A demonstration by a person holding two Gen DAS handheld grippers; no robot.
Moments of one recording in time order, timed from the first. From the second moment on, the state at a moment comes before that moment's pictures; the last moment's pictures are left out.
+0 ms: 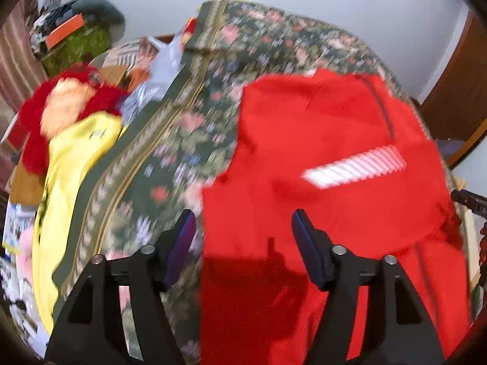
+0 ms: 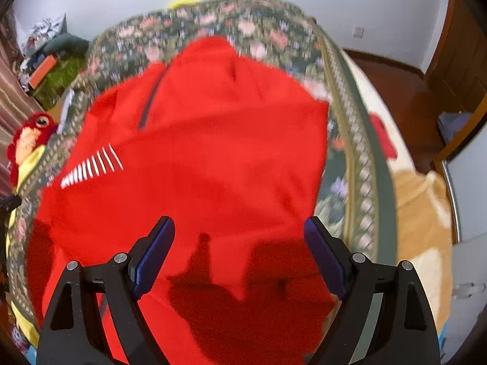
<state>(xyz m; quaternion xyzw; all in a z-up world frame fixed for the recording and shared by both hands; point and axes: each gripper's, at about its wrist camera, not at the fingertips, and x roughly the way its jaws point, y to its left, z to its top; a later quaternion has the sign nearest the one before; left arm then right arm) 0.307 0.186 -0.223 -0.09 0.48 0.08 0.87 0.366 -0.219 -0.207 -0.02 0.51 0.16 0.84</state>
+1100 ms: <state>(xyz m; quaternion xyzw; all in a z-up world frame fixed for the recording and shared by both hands) 0.639 0.132 -0.282 -0.18 0.49 0.01 0.86 0.602 -0.171 -0.245 0.12 0.52 0.19 0.82</state>
